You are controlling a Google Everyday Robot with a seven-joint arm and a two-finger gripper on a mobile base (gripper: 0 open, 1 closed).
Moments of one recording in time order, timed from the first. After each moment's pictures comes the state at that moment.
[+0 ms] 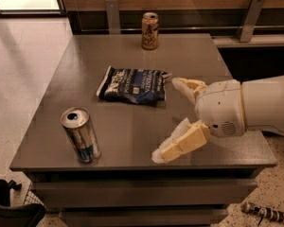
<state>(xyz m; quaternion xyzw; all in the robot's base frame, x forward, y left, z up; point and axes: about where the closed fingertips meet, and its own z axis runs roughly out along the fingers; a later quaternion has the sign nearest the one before) 0.414 -0.046 0.909 -0.53 0.67 0.29 0.44</state>
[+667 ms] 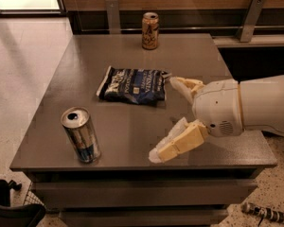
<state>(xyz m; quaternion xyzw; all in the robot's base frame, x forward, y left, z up) 0.414 -0.038 0.910 -0.52 0.66 0.30 0.44</state>
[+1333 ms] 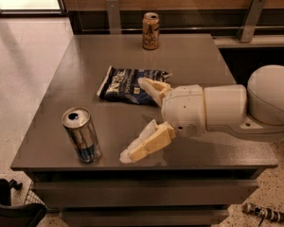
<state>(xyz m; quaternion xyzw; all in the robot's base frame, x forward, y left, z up) 0.418 0.023 0.907 -0.54 0.59 0.37 0.48</state>
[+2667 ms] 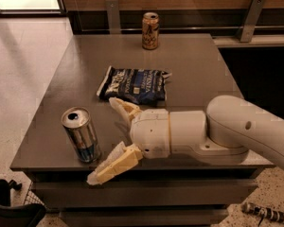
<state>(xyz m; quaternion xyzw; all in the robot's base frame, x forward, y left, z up) 0.395 0.087 0.874 -0.52 0.56 0.43 0.49</state>
